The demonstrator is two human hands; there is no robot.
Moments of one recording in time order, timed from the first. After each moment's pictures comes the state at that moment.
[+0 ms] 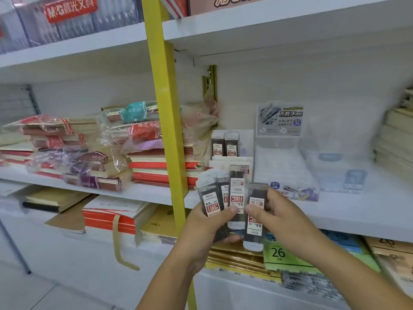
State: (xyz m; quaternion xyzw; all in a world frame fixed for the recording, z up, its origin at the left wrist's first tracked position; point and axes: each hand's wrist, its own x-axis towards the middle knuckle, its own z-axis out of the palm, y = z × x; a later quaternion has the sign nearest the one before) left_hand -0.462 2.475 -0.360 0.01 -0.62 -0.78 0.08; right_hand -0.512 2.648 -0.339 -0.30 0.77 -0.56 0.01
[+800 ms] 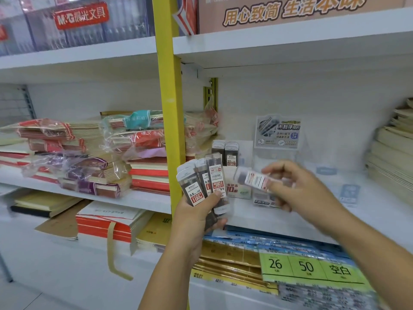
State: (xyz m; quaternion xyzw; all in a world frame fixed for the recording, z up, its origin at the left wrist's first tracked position) left_hand -0.471 2.465 -0.332 0.03 -0.54 -0.82 0.19; right_hand -0.522 2.666 -0.272 -0.27 0.80 -0.52 -0.09
